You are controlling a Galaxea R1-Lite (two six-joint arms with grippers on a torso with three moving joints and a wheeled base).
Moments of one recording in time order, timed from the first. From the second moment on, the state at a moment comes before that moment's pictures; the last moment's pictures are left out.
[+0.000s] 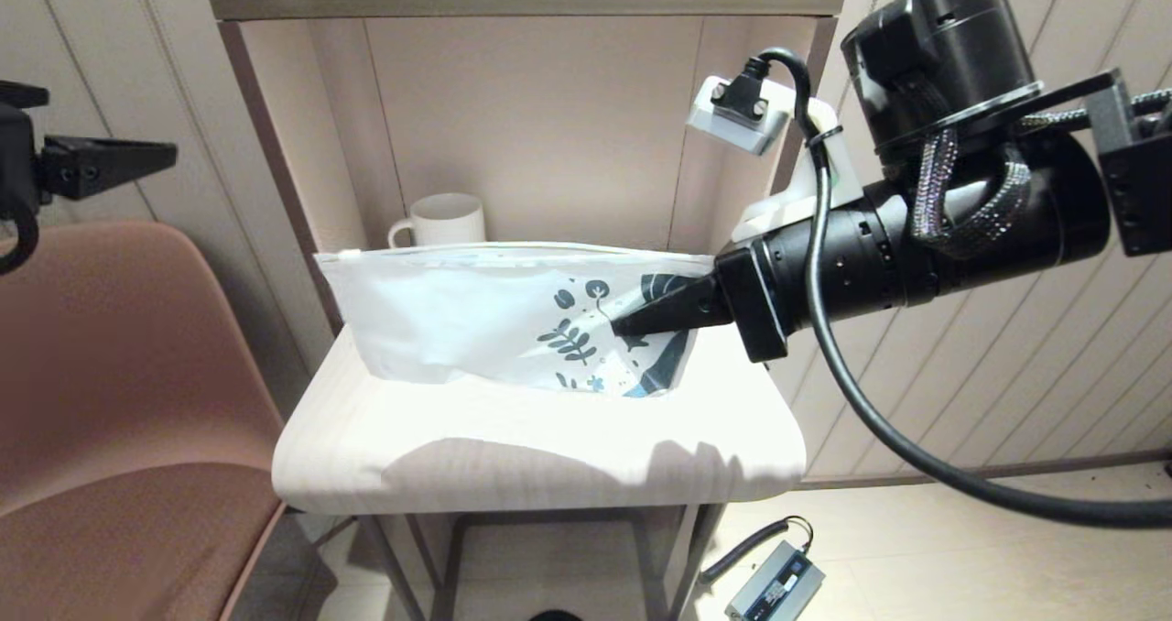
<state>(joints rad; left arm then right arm) 0.02 1.26 -1.30 0.18 -0.26 0.41 0.63 1.67 -1.61 0.43 0.54 -0.02</state>
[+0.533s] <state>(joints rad) 0.01 1.26 -1.22 0.27 -0.91 0.47 0.63 1.68 -1.61 0.43 0.54 -0.02</state>
